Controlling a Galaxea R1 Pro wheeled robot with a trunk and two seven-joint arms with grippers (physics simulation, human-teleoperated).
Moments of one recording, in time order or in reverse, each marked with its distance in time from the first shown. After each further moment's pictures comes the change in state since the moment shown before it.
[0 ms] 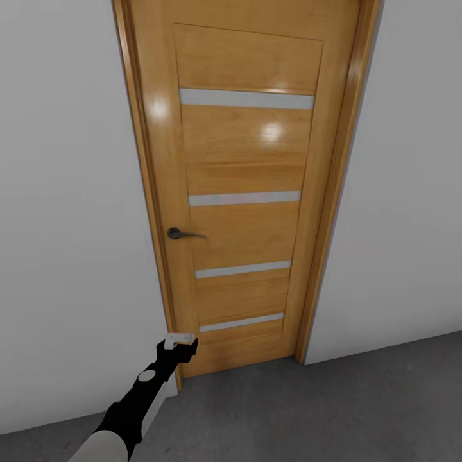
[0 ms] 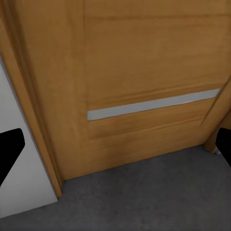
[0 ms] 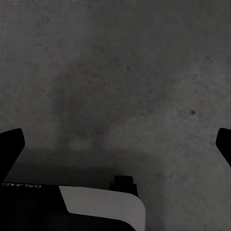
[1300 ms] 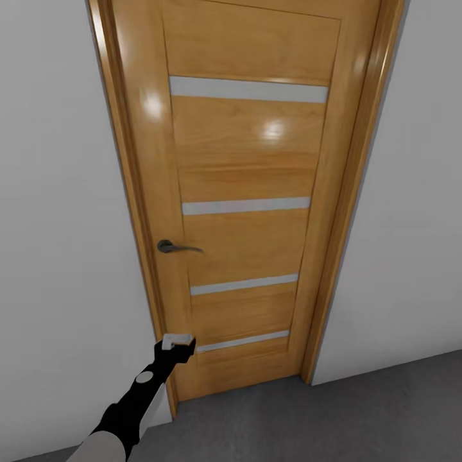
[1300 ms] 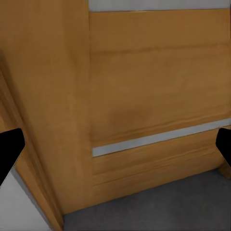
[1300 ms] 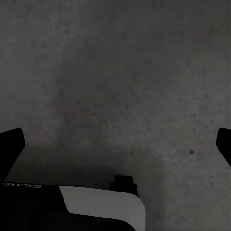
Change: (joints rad) left arm 0.000 0.010 0.003 0.013 0.001 -0.030 0.000; right arm 0.000 0.000 0.000 0.000 -0.001 0.000 0.000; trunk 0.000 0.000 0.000
